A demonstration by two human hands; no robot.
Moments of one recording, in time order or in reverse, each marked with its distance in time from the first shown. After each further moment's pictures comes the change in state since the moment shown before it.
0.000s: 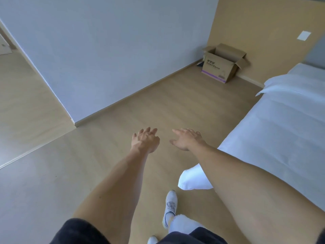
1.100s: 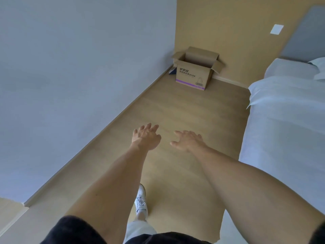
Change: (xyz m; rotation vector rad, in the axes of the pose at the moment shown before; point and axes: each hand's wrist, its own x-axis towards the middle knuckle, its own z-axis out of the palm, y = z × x) left_hand 0.484 0.128 -0.162 0.164 -0.026 0.292; right_hand 0.416 0.128 -0.191 0.166 0.010 0.263
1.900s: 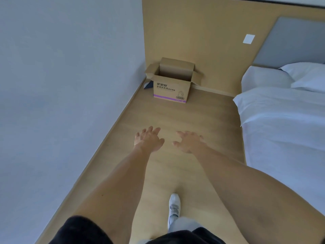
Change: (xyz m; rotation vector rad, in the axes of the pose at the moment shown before) left_hand 0.364 -0.035 -0.122 0.036 -0.063 0.233; right_hand 0.291 -0.034 -0.170 0.068 0.008 0.262
